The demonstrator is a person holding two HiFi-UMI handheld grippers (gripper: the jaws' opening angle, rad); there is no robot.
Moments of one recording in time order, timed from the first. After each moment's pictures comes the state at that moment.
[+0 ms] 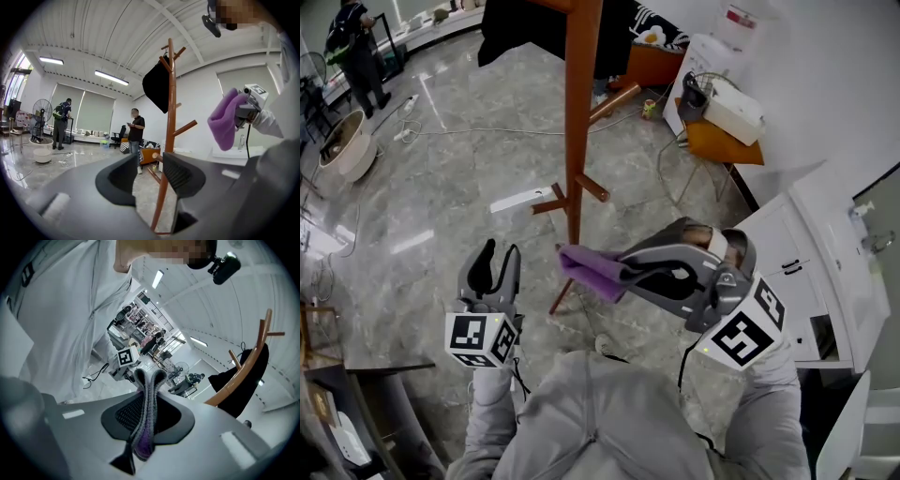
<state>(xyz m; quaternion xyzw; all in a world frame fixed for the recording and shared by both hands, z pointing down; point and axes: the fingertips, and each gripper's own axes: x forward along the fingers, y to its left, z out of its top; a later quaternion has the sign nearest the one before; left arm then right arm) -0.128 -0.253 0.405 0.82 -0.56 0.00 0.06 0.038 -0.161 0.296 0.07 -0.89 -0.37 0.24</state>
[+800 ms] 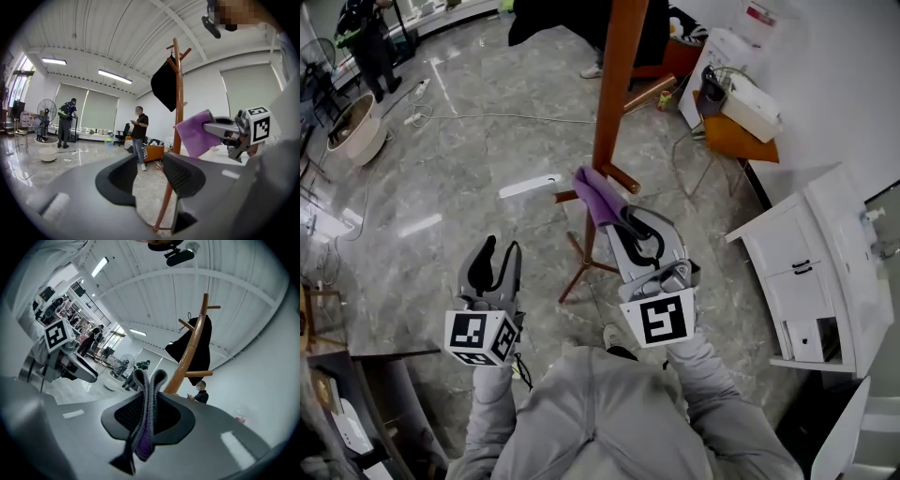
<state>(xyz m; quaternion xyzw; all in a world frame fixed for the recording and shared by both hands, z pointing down) -0.166 -0.240 0.414 0.81 -0.58 0.01 0.07 0.007 -0.255 0.330 0.44 -0.86 -0.24 0.12</state>
